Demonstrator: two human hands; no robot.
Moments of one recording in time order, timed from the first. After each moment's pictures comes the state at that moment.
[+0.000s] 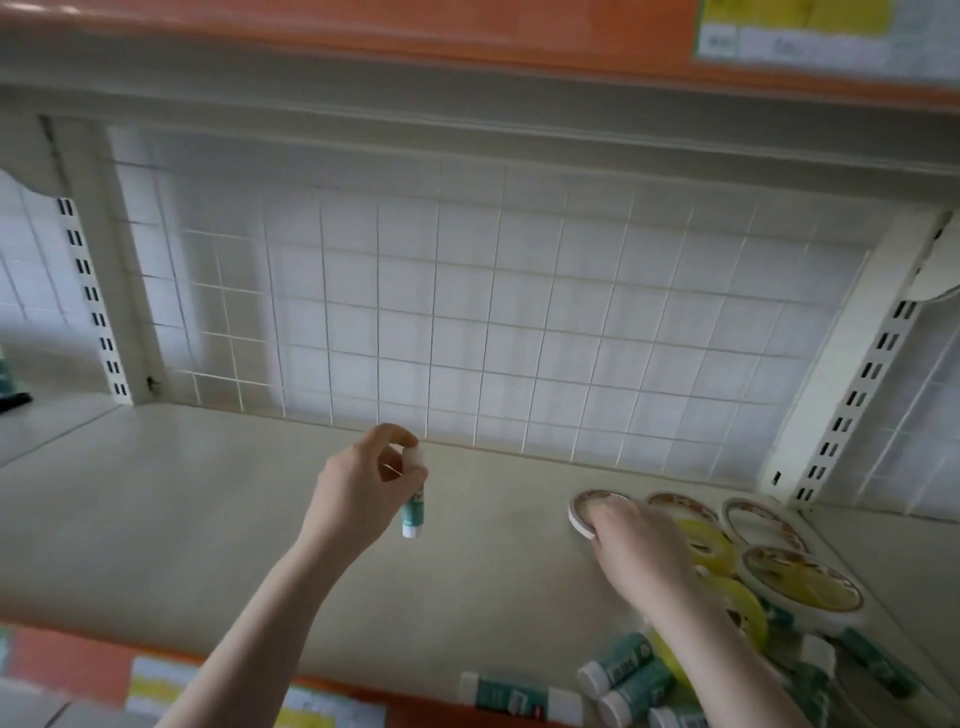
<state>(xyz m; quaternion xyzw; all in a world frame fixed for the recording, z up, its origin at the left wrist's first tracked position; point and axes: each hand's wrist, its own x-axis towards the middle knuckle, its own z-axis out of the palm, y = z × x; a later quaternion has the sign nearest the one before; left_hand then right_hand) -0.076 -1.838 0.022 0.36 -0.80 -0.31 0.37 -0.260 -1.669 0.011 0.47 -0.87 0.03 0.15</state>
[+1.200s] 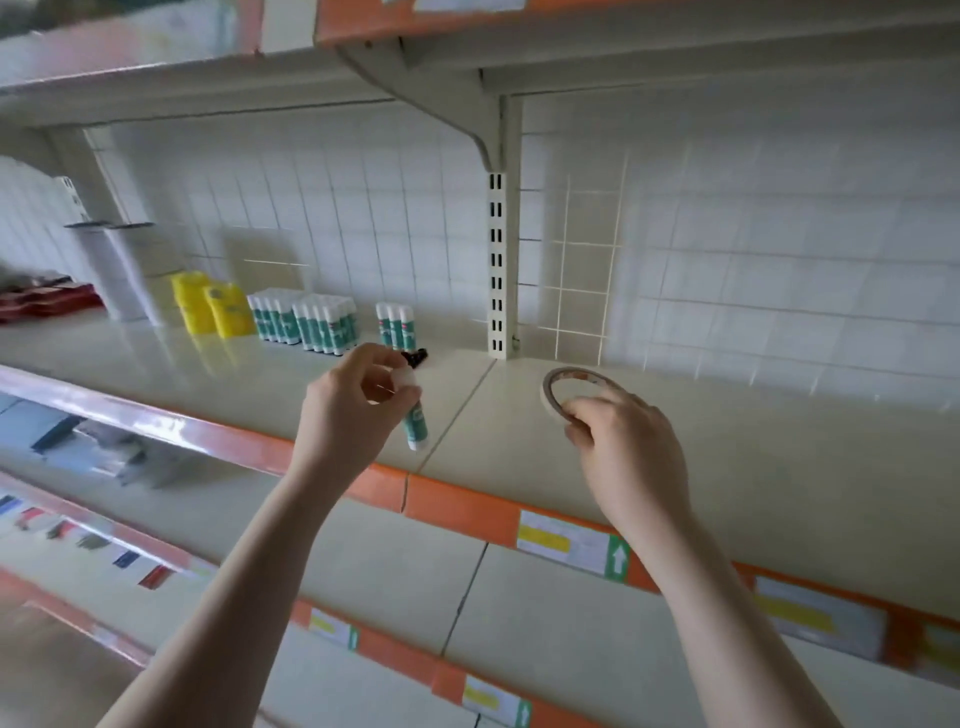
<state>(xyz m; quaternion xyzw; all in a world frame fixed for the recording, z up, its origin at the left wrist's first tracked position) 0.312 -2.038 0.046 0.42 -0.76 -0.19 0.46 0.113 -1.926 0.016 0.55 -0.76 0.31 0.18</state>
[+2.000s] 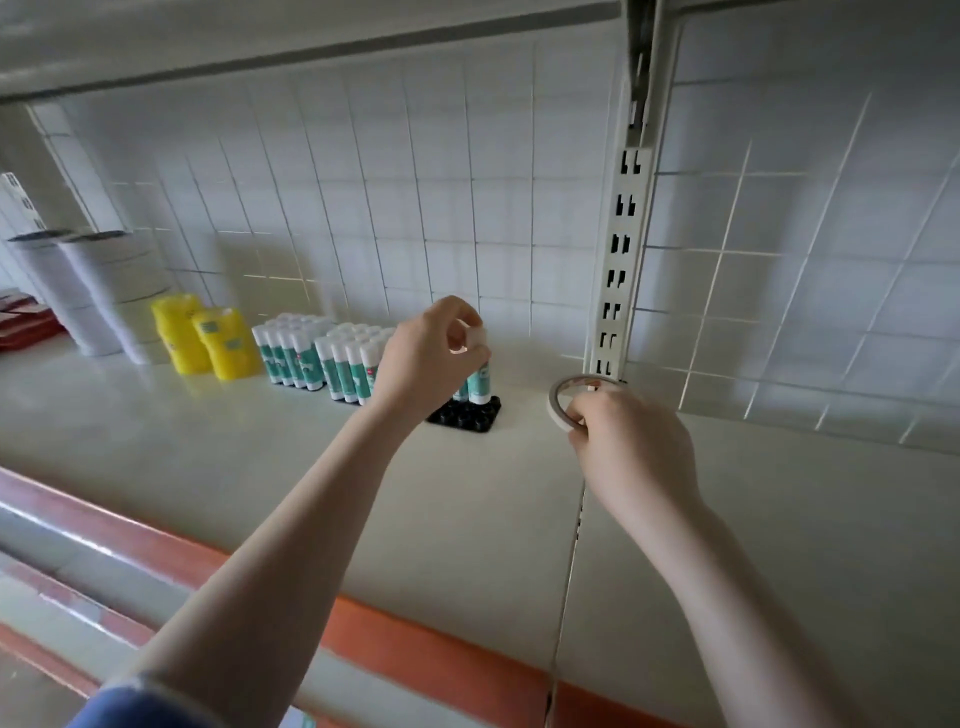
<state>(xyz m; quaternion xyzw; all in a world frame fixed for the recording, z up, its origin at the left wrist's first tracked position) 0.267 -2.273 0.057 0.38 -0.83 -0.17 0.37 0.149 -2.125 0.033 0.52 -0.82 0.19 0.15</state>
